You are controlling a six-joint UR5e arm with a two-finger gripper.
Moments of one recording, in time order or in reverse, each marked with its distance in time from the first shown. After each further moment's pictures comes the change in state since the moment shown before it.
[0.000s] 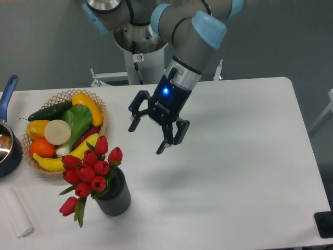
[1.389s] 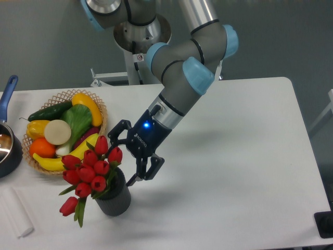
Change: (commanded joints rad) arm -0.106 -0.196 0.127 0.104 -0.071 0.014
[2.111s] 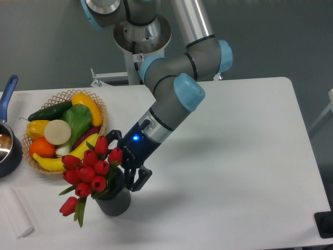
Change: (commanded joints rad) arm -0.034 -0.025 0.012 0.003 -0.005 -0.014
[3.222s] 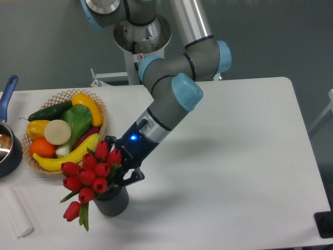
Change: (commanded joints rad) arm 0.008 0.012 -0.003 0.011 -0.002 0.000
